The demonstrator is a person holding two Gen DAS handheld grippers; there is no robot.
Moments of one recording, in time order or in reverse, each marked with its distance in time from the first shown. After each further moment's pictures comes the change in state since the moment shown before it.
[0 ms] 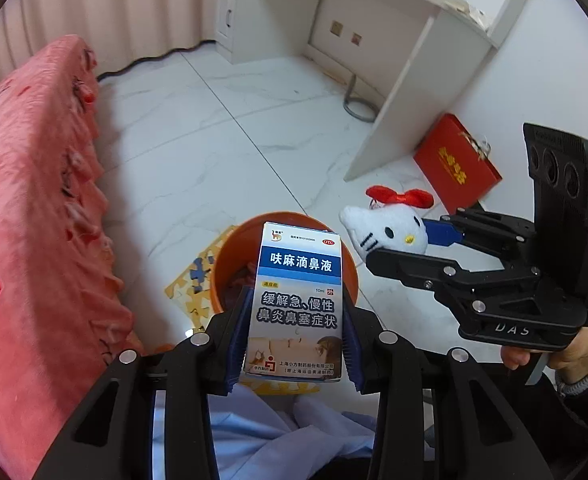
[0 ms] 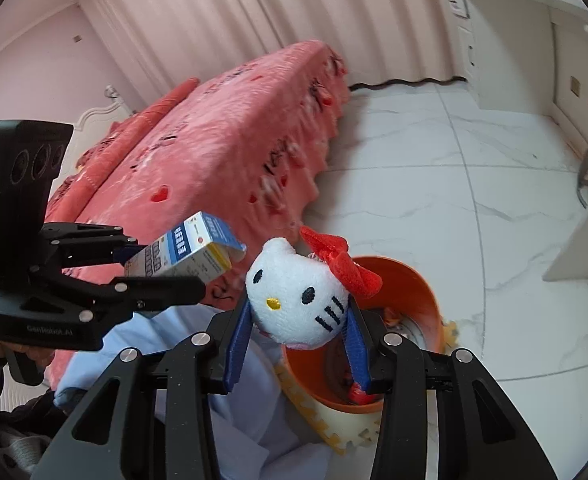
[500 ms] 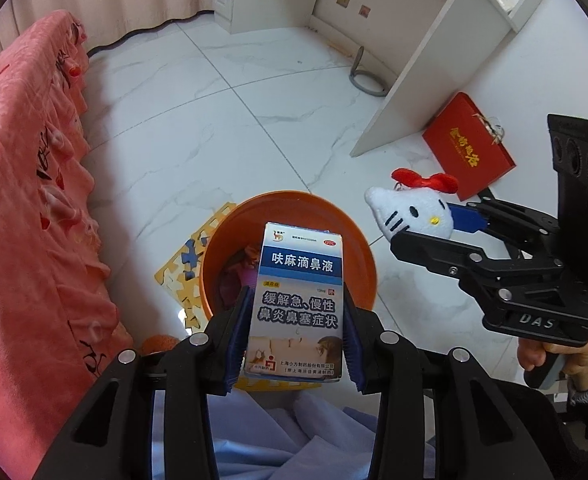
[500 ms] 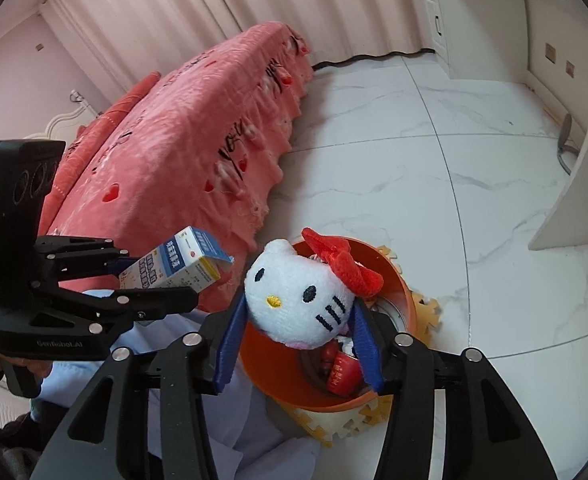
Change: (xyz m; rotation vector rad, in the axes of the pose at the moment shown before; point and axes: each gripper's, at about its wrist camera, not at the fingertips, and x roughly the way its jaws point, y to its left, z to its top) left arm 0.054 0.012 0.013 -0.021 0.098 -0.003; right arm 0.035 -0.042 -0.002 0.089 0.060 -0.075
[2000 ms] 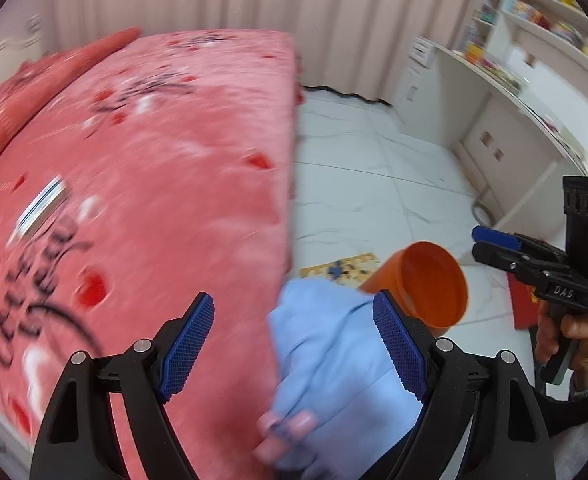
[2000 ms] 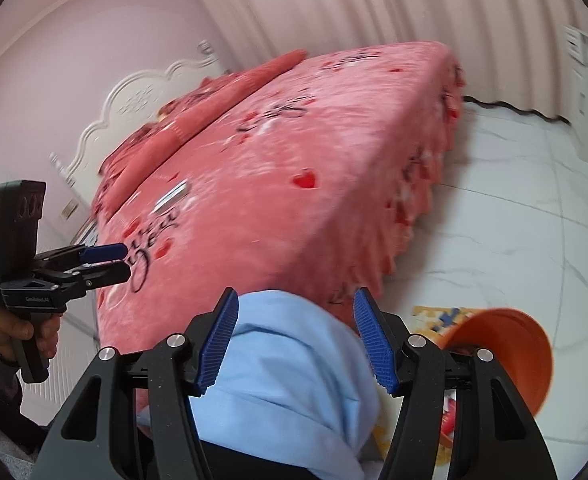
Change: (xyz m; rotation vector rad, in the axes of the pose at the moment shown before) left arm -0.217 0.107 -0.209 -0.523 -0.335 0.314; right arm -0.018 0.239 0.009 -0.367 0.020 0.318
